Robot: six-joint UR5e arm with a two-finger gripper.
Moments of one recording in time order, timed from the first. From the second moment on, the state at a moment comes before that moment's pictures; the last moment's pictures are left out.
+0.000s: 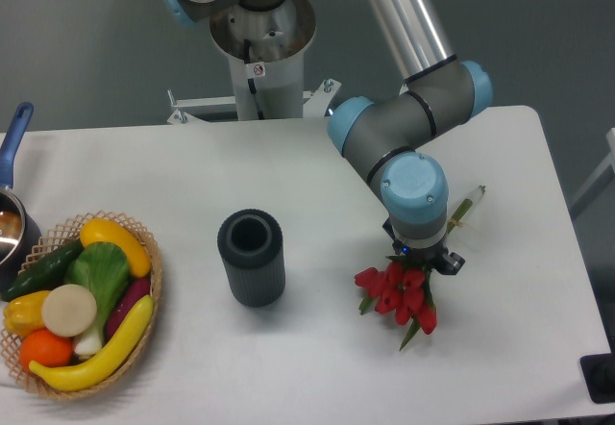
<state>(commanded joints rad) 2.55 -2.12 -1.59 -0.96 1.81 1.26</state>
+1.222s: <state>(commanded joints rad) 2.72 -1.97 -1.45 -0.96 1.51 1.28</state>
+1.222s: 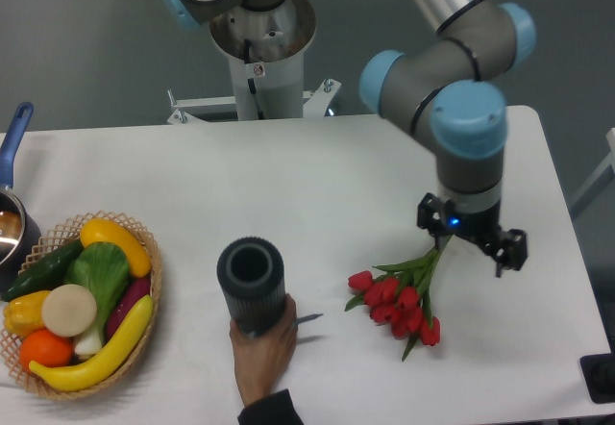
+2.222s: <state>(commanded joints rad) 2.92 -1.80 -1.54 -1.14 1.45 1.77</state>
